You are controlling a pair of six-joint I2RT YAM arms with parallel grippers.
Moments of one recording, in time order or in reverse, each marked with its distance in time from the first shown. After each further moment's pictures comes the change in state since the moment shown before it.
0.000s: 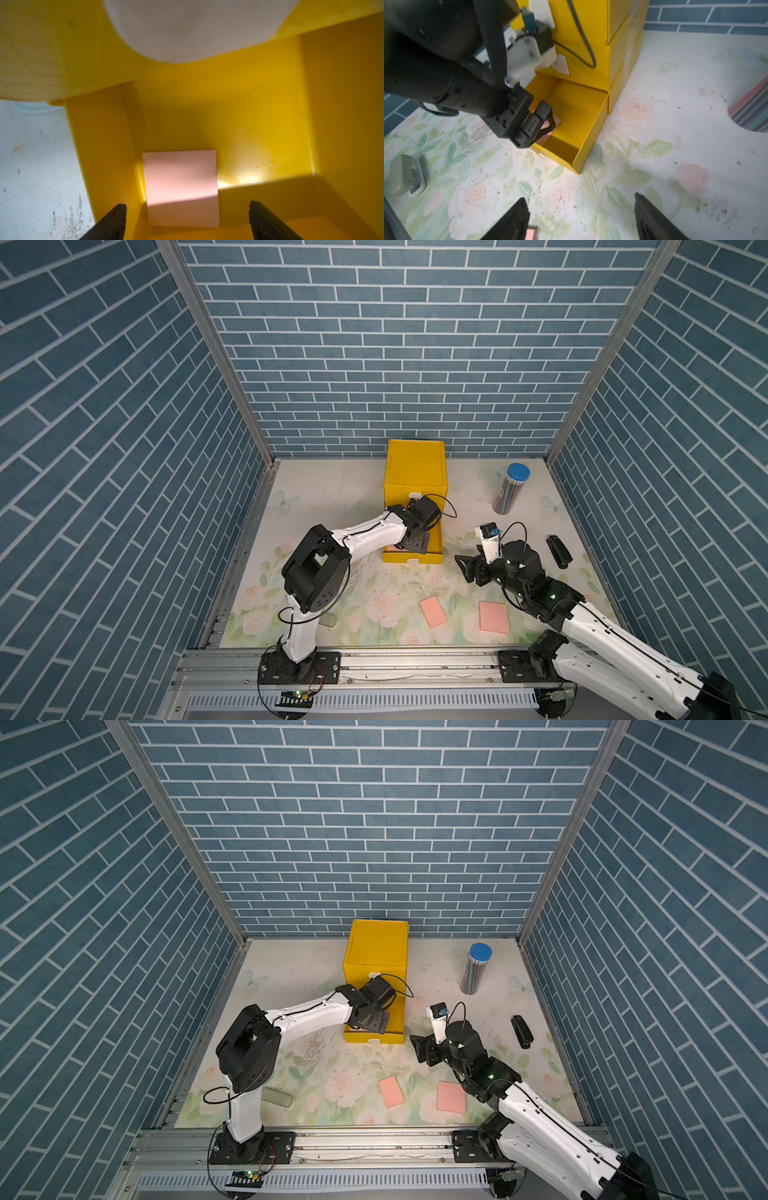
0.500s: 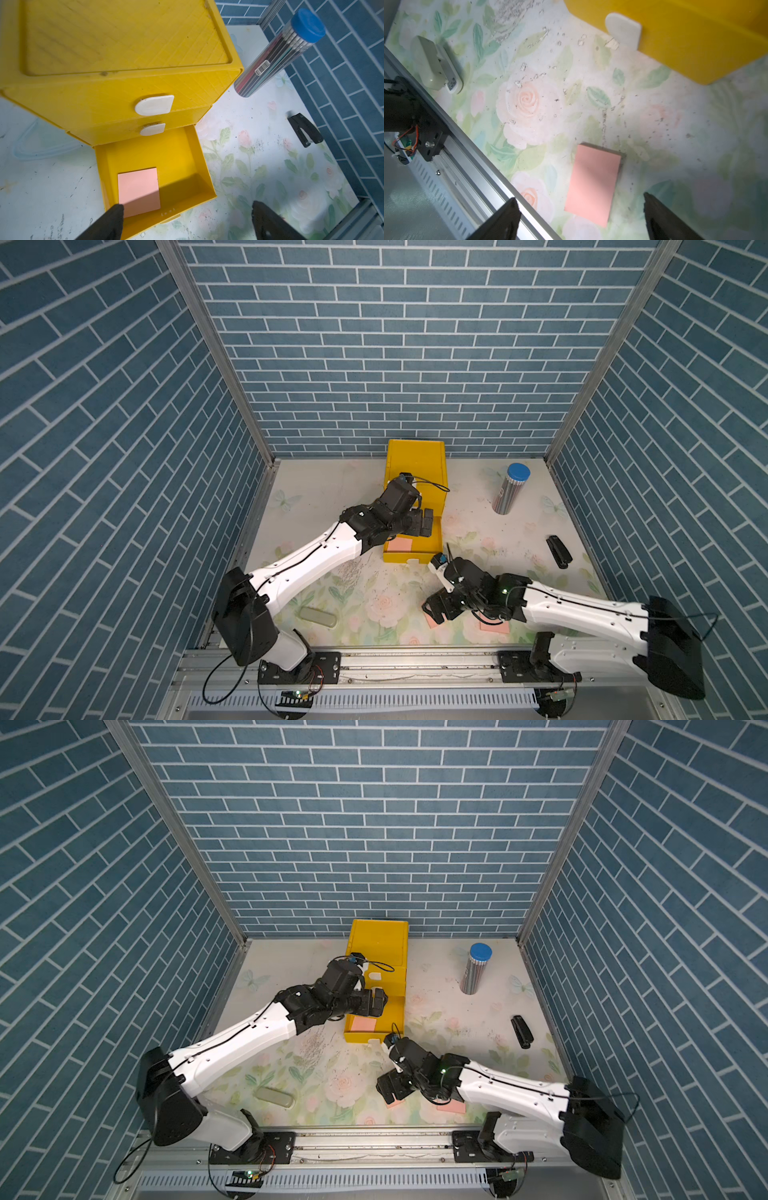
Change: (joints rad) left arm 0.002 -0.476 -0.152 0.195 0.176 -0.013; right arm 0.439 0.421 0.206 -0.229 -0.008 0.278
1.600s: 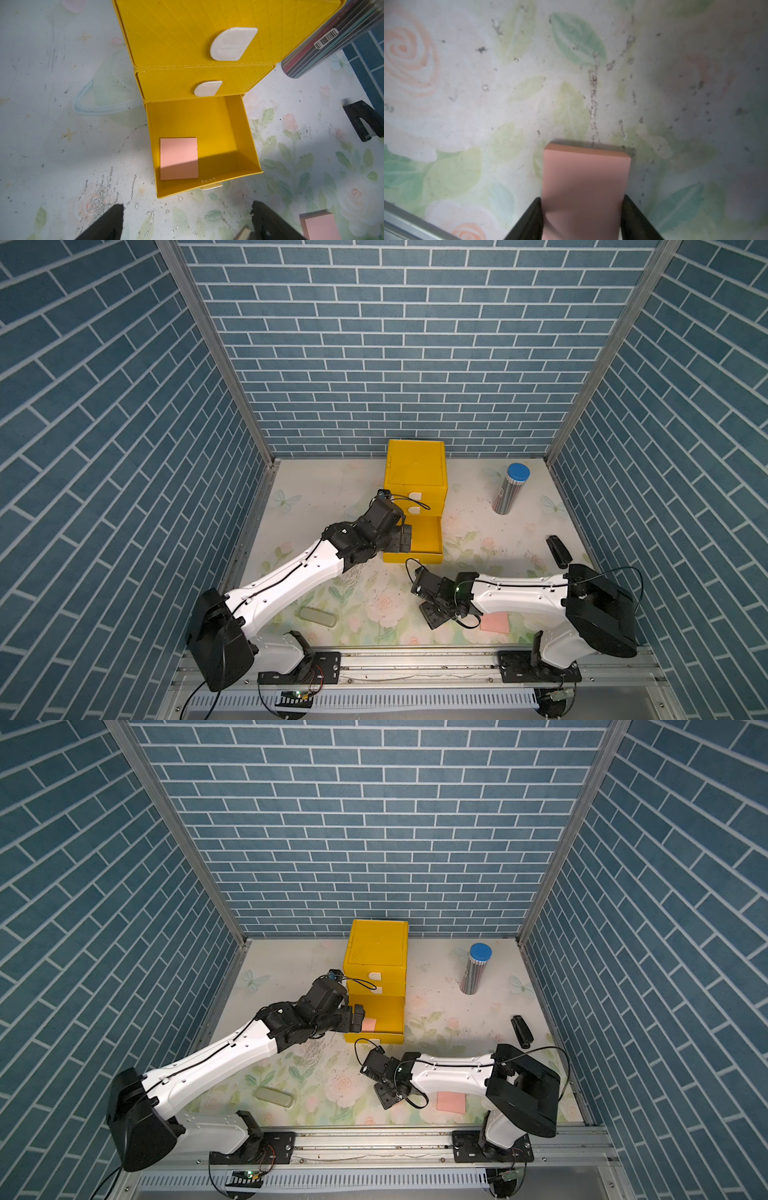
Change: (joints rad) left arm 0.010 -0.132 -0.183 -0.072 -0.114 -0.036; right arm 0.080 0.343 0.119 -0.108 0.109 0.071
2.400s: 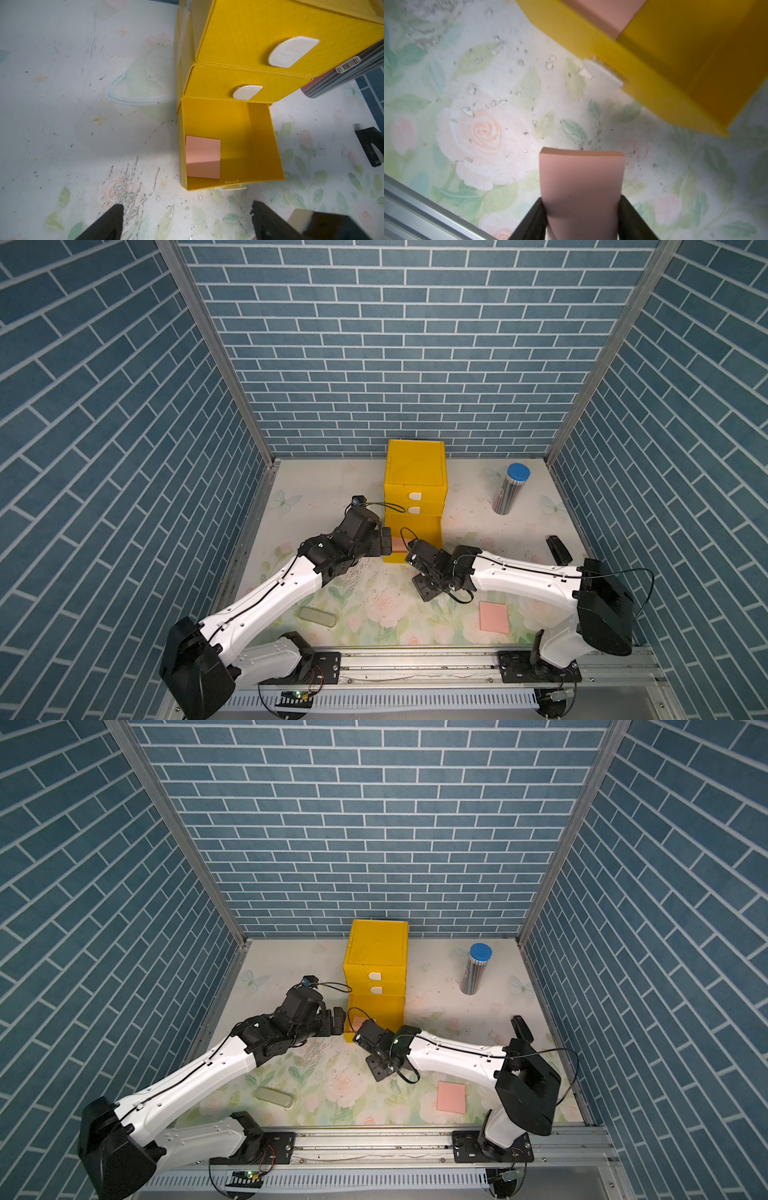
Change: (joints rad) left arm 0.114 -0.182 -0.208 0.068 0.007 -0.042; right arm -0.122 0.009 0.308 -0.170 0.049 -0.164
